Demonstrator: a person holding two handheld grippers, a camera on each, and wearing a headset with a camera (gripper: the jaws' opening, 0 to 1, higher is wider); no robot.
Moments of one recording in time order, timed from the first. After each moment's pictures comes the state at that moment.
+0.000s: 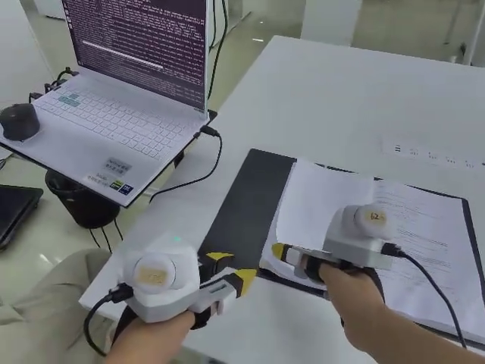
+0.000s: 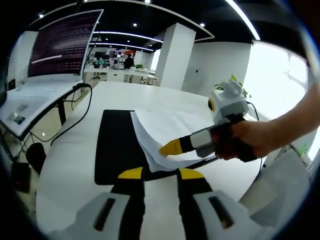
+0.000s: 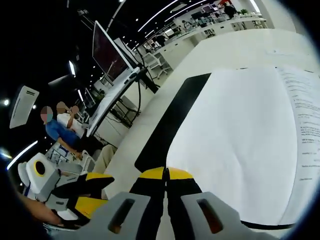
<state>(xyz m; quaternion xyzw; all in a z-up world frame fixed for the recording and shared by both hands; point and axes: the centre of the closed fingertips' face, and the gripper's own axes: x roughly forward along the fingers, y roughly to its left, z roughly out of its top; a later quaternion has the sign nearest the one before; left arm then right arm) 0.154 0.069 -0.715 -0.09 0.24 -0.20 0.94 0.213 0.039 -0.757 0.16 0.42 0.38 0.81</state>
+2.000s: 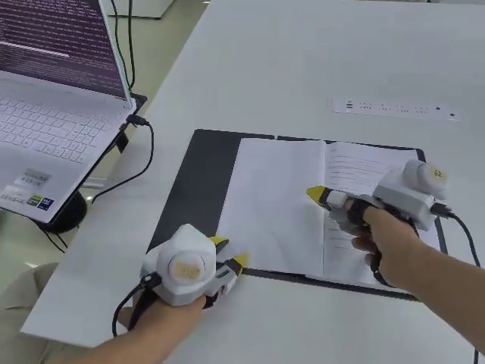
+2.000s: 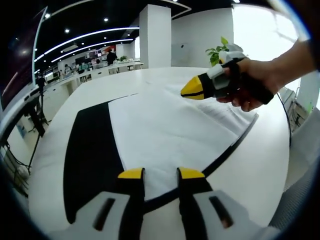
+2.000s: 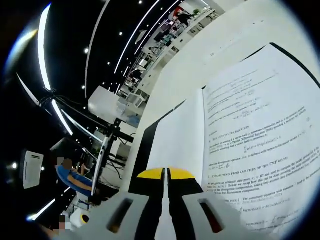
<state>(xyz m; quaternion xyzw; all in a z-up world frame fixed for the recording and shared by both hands) 0.222 0.011 -0.787 0.06 0.28 -0.23 0.93 0.320 -0.092 -0.747 0.37 0.38 0.28 0.81</state>
